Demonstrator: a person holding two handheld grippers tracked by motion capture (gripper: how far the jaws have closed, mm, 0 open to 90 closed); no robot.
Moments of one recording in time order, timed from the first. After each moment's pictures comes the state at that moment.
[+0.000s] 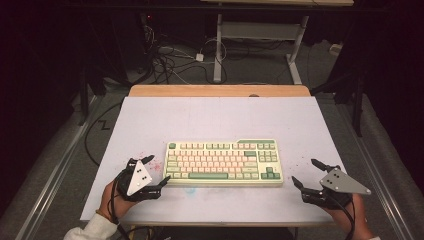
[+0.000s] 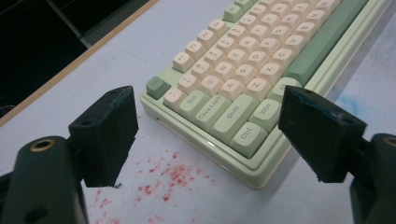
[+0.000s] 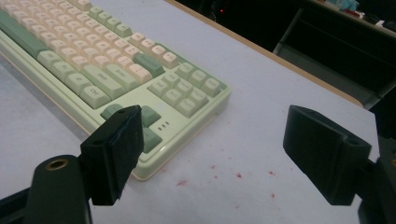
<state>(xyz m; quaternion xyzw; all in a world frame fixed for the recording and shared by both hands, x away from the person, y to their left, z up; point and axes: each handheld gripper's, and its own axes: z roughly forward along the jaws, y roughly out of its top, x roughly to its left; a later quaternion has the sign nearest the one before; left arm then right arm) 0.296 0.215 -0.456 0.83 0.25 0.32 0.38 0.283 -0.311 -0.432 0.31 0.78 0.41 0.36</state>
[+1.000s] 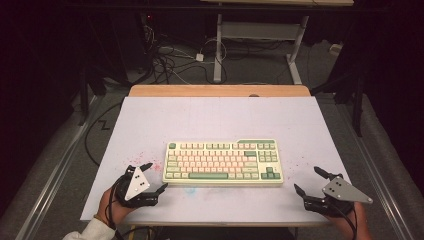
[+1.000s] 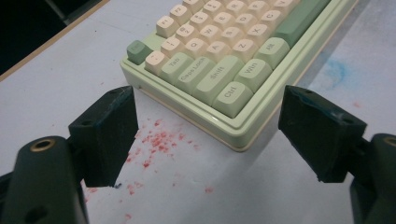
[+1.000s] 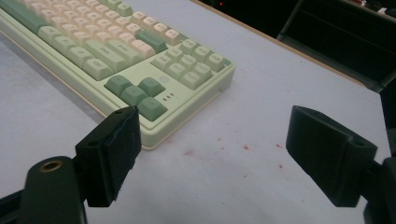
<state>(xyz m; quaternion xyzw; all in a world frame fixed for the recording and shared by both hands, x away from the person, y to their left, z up) 0.288 0.221 -0.473 0.84 0.26 0.29 0.37 0.272 -0.320 -0.451 0.32 0.78 0.41 0.36</state>
